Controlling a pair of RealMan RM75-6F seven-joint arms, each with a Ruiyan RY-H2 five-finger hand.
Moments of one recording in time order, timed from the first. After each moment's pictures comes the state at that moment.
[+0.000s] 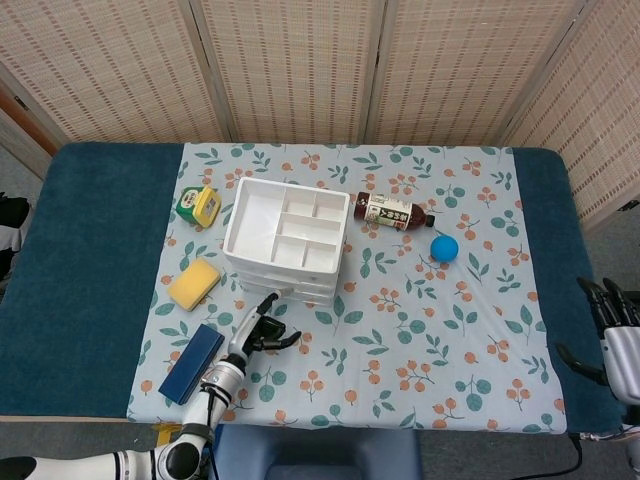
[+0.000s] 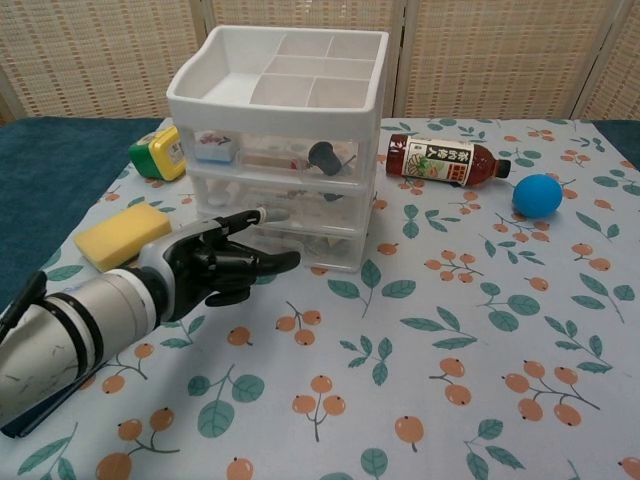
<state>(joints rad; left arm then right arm) -0.54 -1.84 -0.32 -1.57 0.96 0.89 -0.49 0.02 -1.05 0.07 -1.61 -1.54 1.57 0.11</state>
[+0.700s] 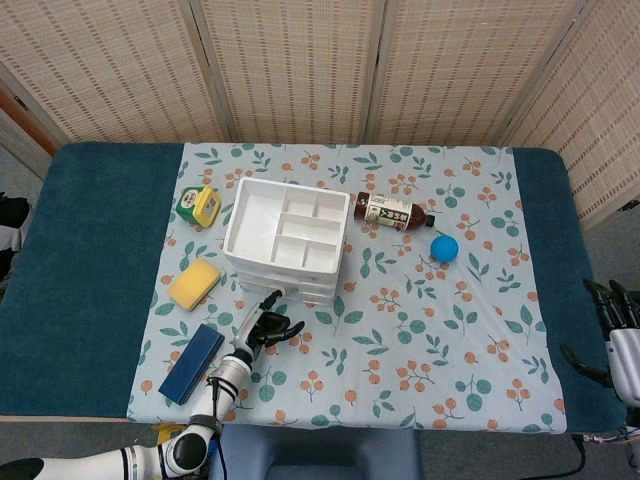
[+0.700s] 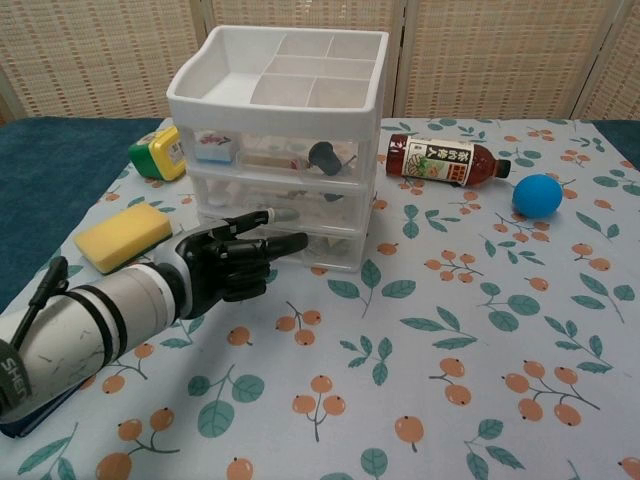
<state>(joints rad) -0.54 -1.89 -0.40 -1.53 0.91 0.82 -0.60 0.01 -1.05 0.07 -1.62 -1.52 1.57 0.10</state>
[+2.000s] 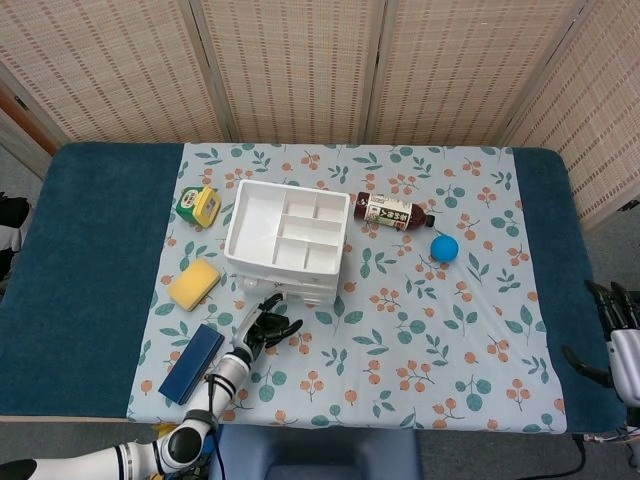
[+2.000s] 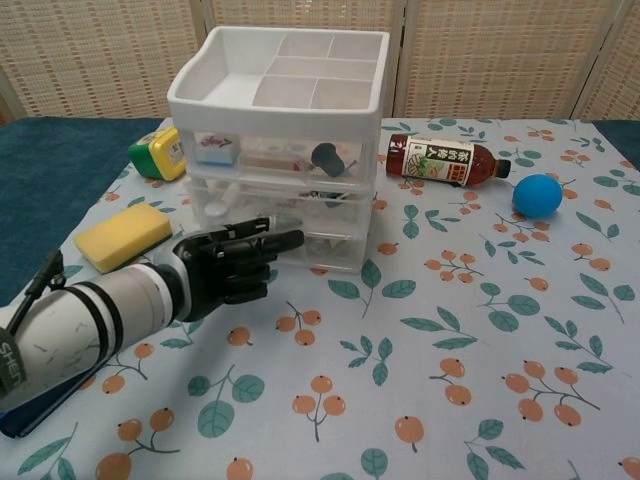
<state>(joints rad) -0.53 -1.87 -0.42 -1.53 0.89 0.73 -0.66 0.01 -1.06 0.07 -1.61 -1.51 1.56 0.11</state>
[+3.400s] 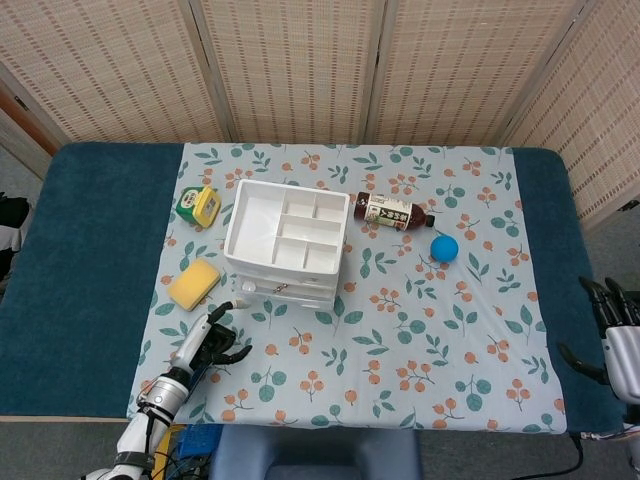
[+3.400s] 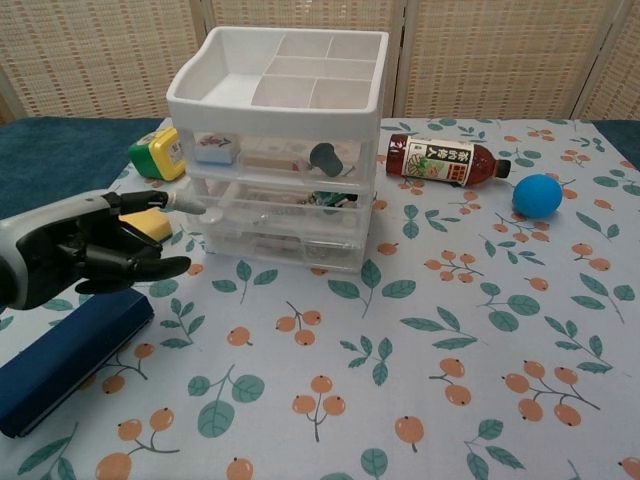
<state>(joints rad) -0.39 -1.52 -0.22 -1.81 1.18 1.00 -0.31 0.02 -1.06 0.08 -1.61 -1.54 1.57 0.10</state>
